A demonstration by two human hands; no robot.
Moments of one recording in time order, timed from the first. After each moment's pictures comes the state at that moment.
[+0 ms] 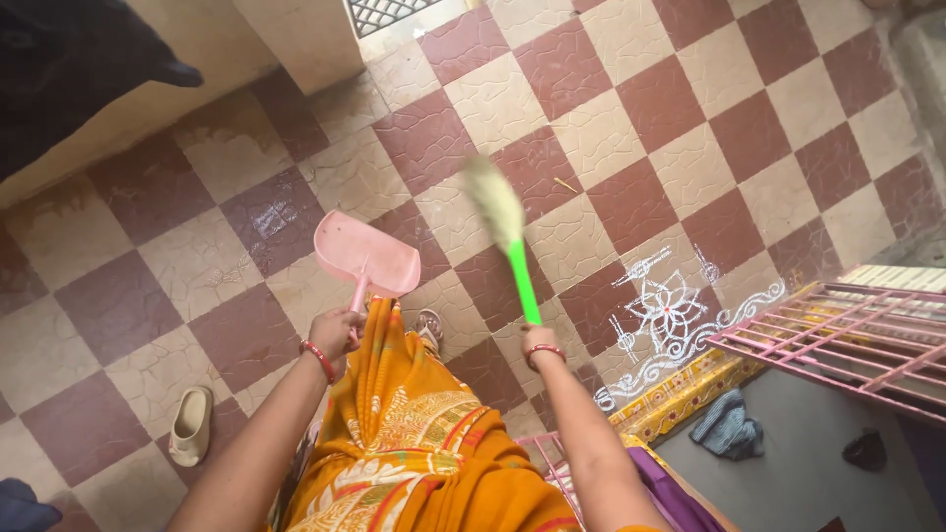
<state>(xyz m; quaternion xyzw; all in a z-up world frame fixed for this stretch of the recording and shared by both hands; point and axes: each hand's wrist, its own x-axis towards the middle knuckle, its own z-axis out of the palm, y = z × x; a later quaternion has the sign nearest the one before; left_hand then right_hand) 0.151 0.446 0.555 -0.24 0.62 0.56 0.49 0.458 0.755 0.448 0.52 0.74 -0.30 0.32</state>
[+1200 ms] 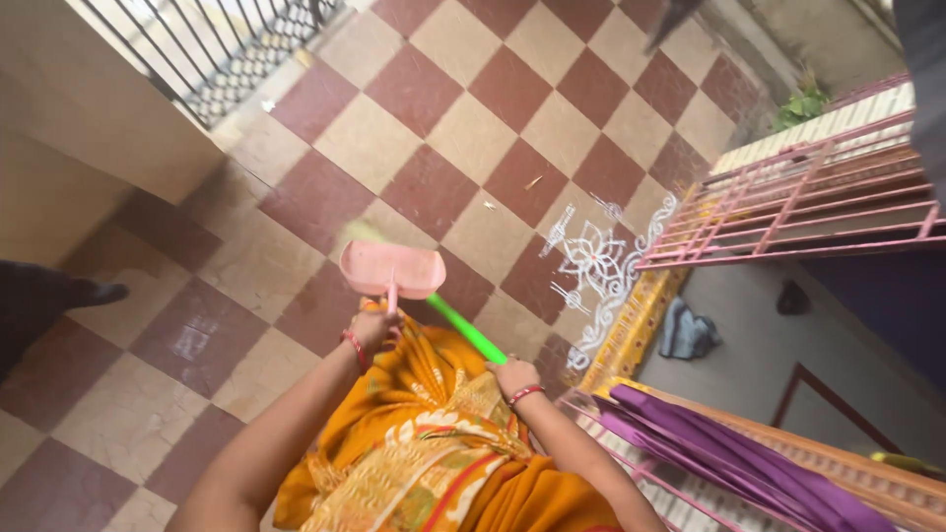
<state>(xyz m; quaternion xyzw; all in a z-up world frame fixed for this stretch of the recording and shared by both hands) 0.162 0.613 0.530 -0.01 0.62 0.38 0.68 0.509 0.675 0.535 0.44 0.83 -0.15 0.31</state>
